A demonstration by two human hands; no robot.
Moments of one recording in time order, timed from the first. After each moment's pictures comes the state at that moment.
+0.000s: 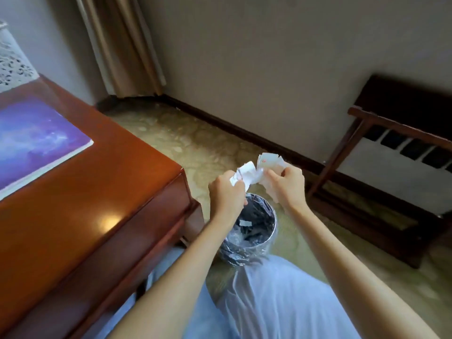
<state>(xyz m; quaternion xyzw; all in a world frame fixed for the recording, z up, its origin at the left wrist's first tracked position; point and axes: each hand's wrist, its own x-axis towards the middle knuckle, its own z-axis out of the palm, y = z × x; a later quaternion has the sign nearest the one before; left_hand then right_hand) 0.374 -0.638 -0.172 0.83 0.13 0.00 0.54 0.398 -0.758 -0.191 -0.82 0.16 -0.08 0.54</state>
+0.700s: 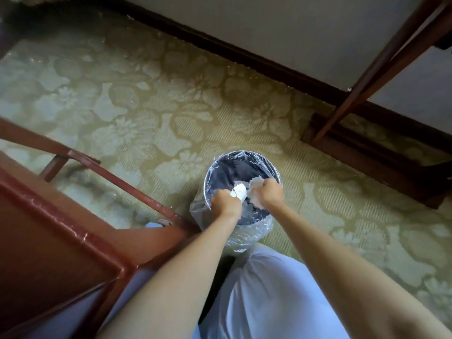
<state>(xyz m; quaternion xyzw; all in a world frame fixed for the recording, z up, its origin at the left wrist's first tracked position) 0.460 -0.677 -0.402 0.79 0.33 -0.30 0.41 0.472 -0.777 -0.434 -0.84 0.33 0.26 0.35</state>
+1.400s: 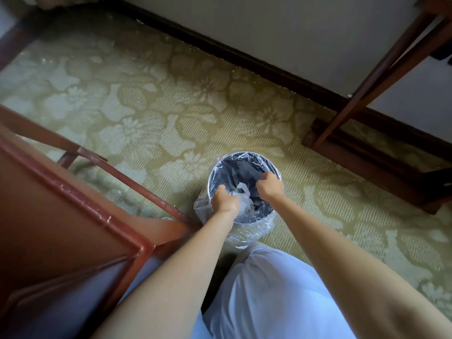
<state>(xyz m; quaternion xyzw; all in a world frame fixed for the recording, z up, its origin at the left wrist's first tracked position) 0.452 -0.667 -0.364 0.77 0.33 -0.31 0.45 0.477 -0.772 -0.406 -0.83 0.30 0.28 0.39</state>
